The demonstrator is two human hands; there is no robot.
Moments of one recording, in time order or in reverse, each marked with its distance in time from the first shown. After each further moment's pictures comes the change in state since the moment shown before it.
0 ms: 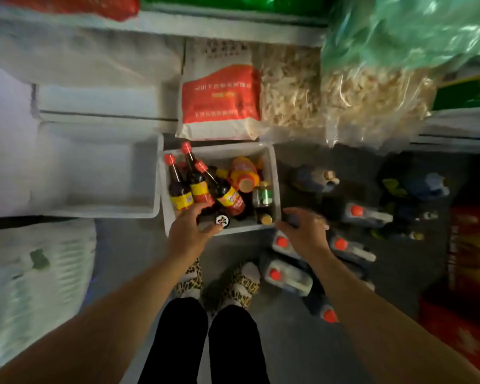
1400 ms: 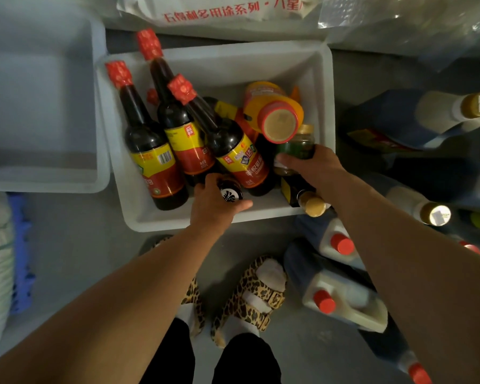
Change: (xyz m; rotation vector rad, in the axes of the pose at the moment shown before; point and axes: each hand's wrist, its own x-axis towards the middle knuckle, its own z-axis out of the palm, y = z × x) left_hand 0.177 -0.154 0.196 -0.033 -0.055 -0.222; right_hand 0.240 0.062 0.152 0.147 -0.083 0.205
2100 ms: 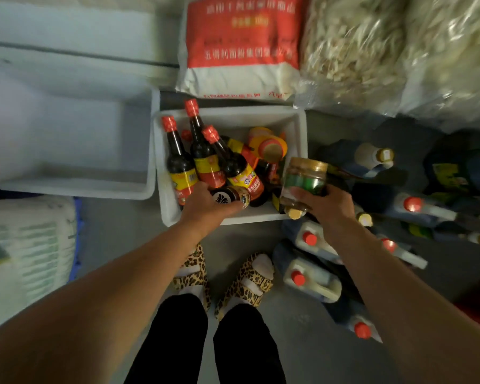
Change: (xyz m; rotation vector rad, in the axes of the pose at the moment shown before) left_hand -0.103 0.072 -0.131 -0.132 -0.024 0.045; right_hand -0.162 -0.037 -0.072 0.232 0.152 0.026
